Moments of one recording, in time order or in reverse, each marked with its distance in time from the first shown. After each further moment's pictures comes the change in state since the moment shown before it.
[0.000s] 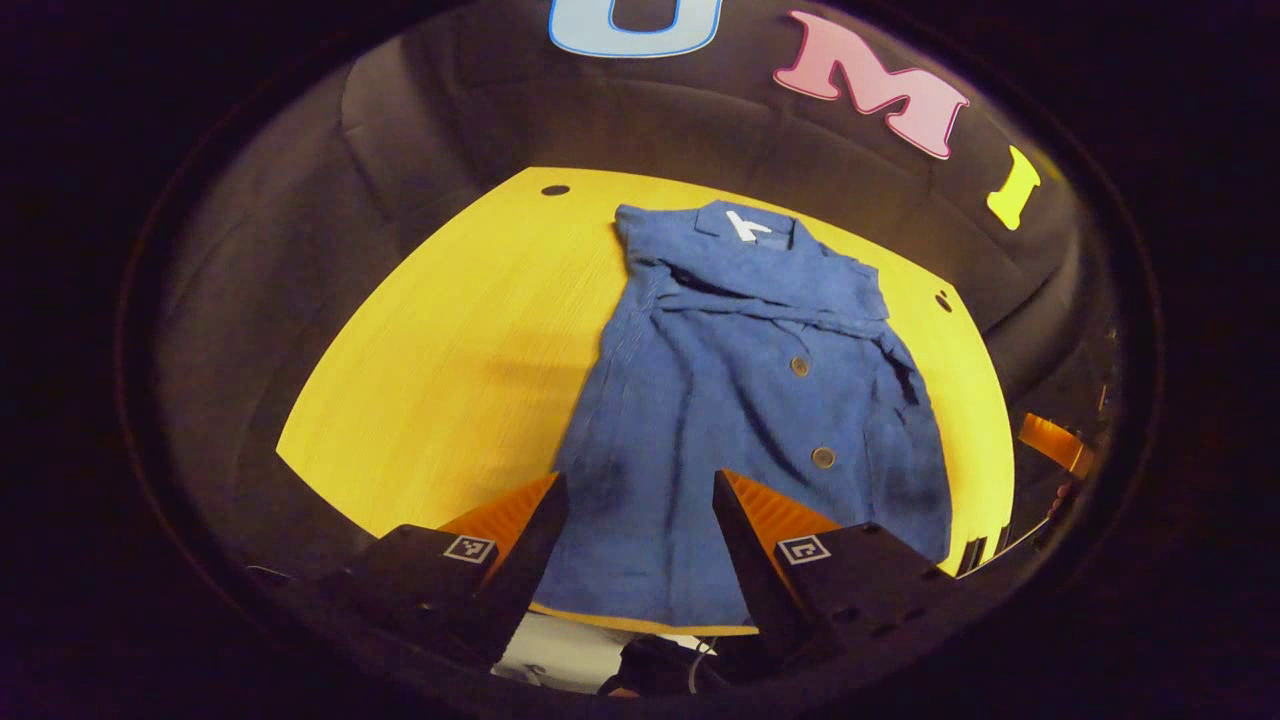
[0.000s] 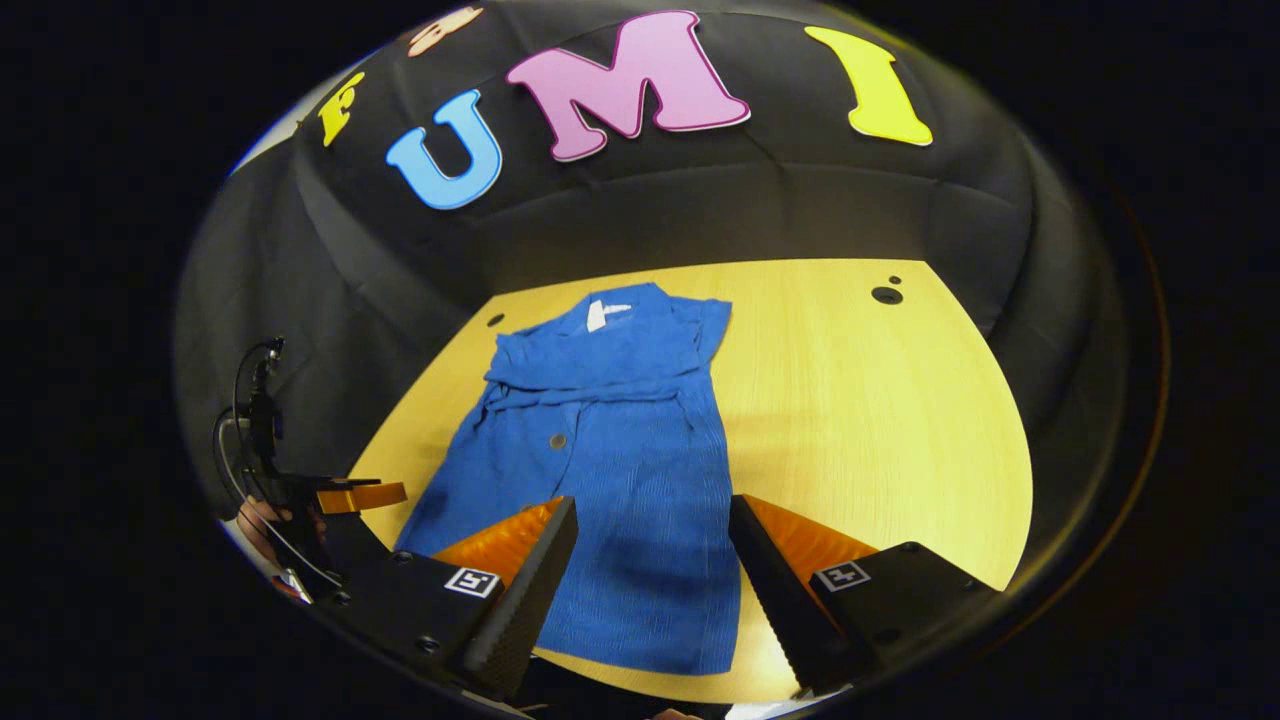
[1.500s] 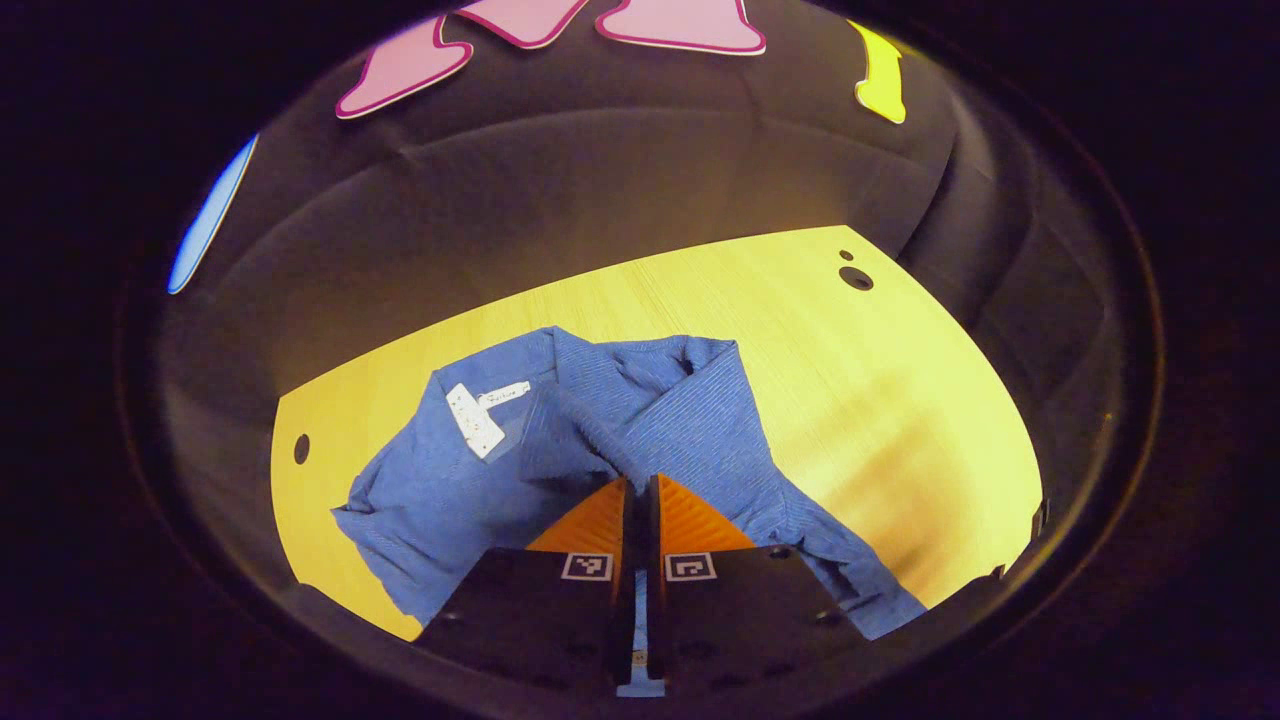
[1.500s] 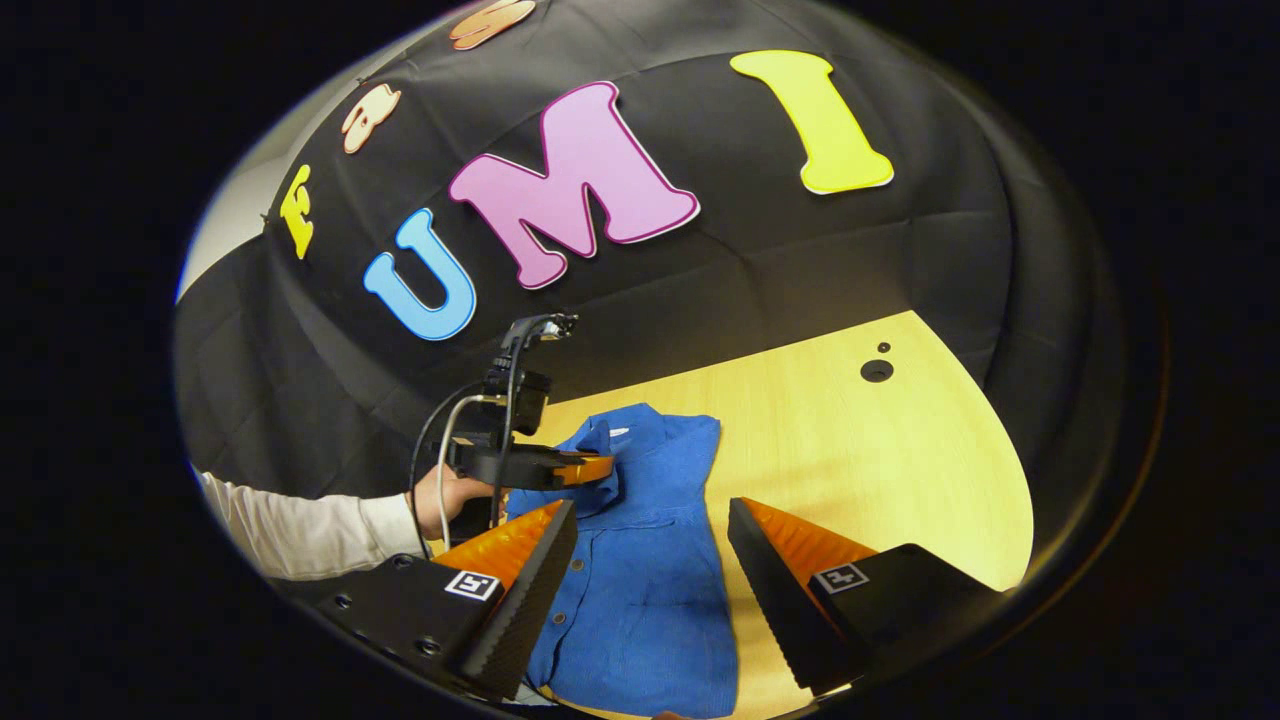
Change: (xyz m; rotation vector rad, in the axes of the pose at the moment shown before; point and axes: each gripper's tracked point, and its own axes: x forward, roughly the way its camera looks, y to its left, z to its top) left arm 0.142 -0.285 0.282 0.564 -0.041 -0.119; right arm -0.006 -0.050 0.149 0.205 -0.253 0.098
